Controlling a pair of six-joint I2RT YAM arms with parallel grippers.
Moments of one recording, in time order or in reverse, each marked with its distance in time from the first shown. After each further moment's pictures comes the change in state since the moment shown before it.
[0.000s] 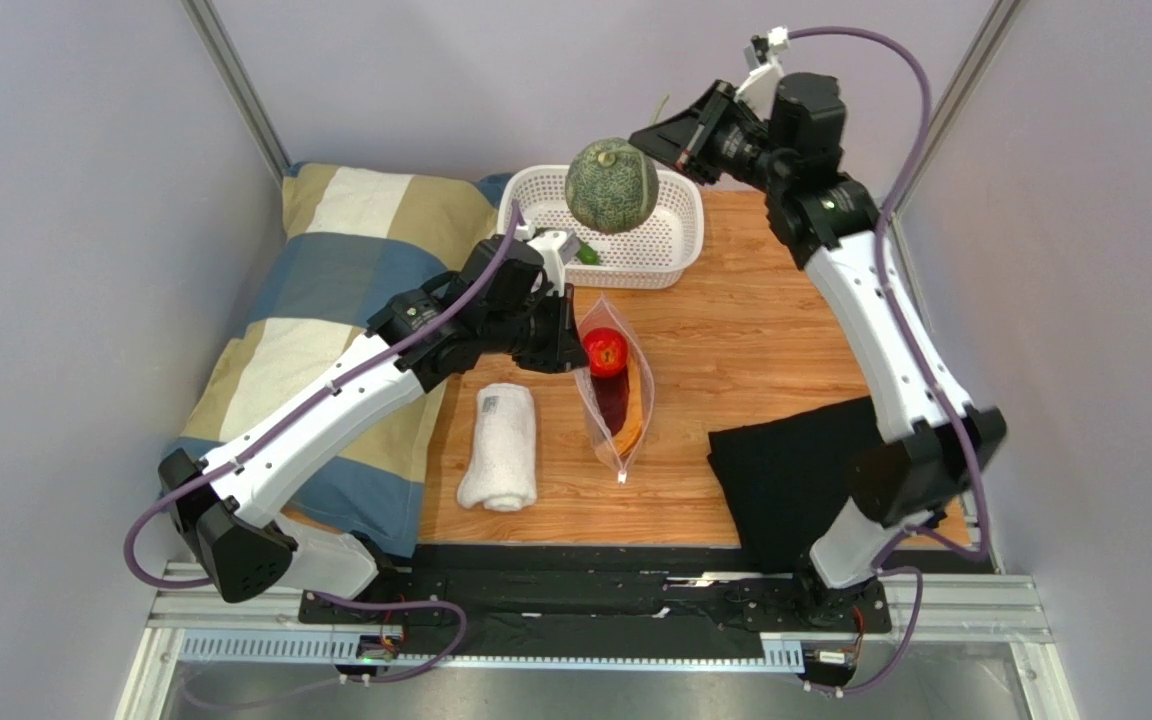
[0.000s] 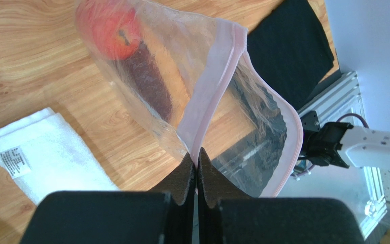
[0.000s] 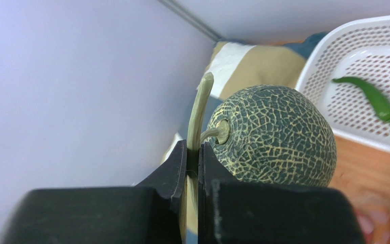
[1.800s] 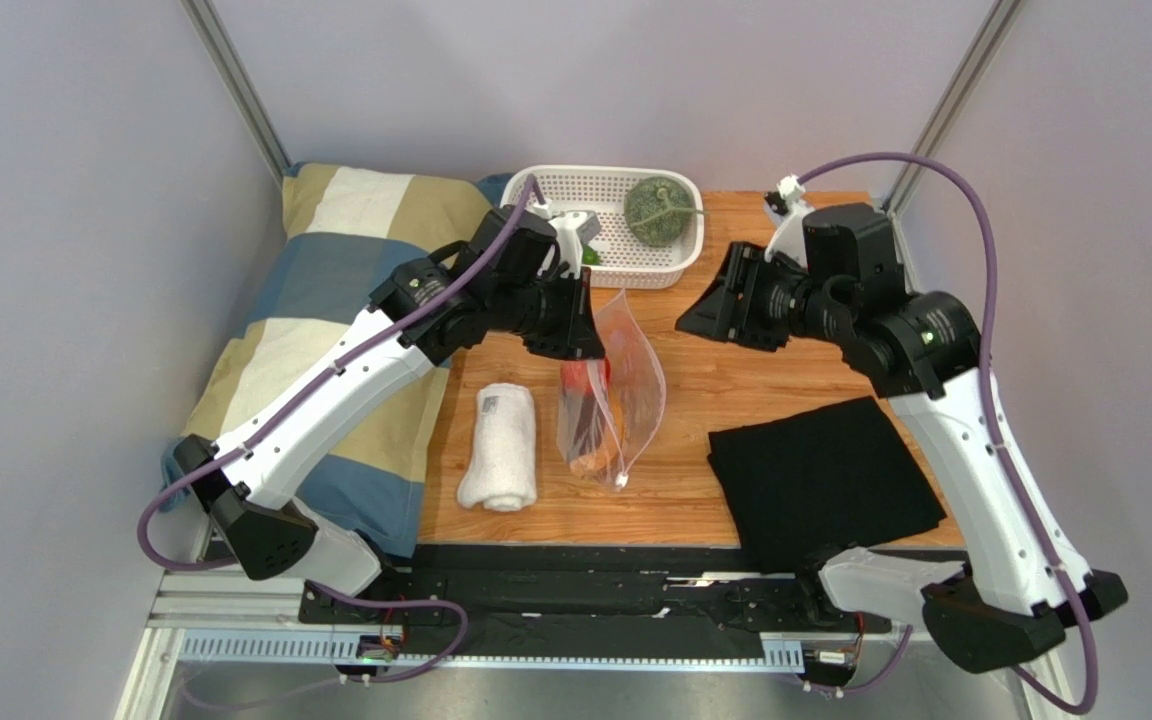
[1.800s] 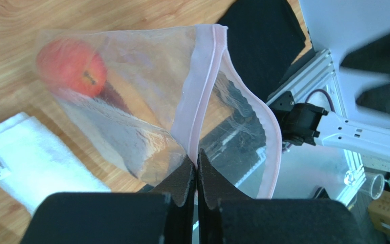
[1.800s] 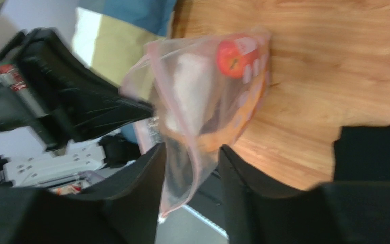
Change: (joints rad) left arm -0.011 0.092 0.233 -0.158 0.097 0.031; right arm 0.111 -0.388 -0.248 -0.704 0.198 -0.266
